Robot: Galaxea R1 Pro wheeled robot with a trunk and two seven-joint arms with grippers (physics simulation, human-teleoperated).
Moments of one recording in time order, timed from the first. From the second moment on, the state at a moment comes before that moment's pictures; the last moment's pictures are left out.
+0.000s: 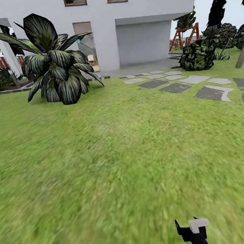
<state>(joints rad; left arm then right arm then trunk) -0.39 0.09 0.34 -0.15 -0.22 -0.34 0.00 -0.40 0.03 -0.65 -0.21 0.64 -0.62 0.04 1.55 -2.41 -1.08</state>
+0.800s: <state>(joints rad) -0.39 0.09 0.34 -0.15 -0.22 -0.34 0.00 -0.40 0.03 -0.64 -0.21 0.64 -0.62 0.04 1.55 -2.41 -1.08</state>
